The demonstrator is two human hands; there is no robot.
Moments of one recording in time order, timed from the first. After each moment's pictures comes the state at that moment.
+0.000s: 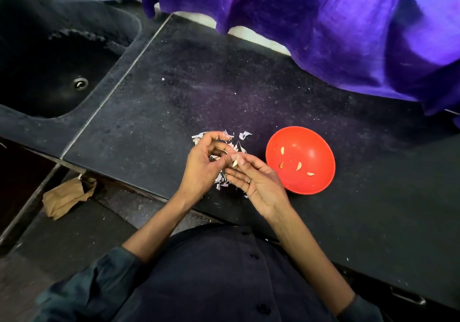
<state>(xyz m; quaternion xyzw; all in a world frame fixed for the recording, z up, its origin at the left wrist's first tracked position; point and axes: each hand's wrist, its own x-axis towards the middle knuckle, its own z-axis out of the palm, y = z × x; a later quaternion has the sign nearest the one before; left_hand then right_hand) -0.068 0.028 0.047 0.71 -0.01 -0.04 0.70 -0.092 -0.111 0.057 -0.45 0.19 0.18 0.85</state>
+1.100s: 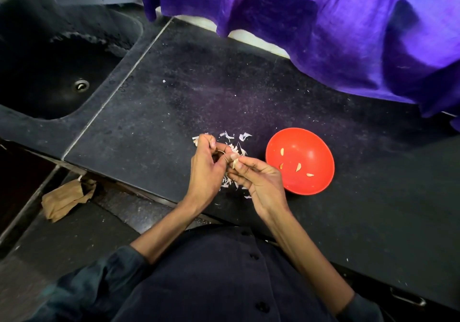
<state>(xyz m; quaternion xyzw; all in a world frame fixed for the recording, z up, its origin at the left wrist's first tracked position) -0.075 0.014 0.045 0.76 0.05 0.04 0.65 -0.097 -0.105 0.058 -0.50 0.17 0.10 0.84</state>
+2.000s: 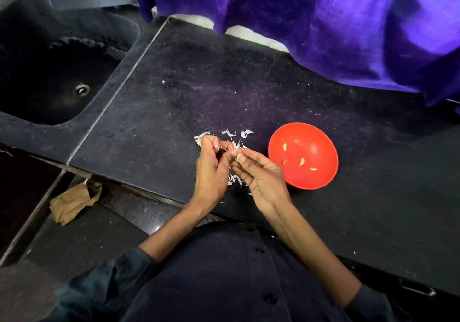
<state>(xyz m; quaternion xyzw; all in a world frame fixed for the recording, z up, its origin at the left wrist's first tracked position) -0.080 0.012 0.045 0.73 0.03 0.05 0.68 -0.095 -0.099 0.063 -0.42 0.22 0.11 0.87</state>
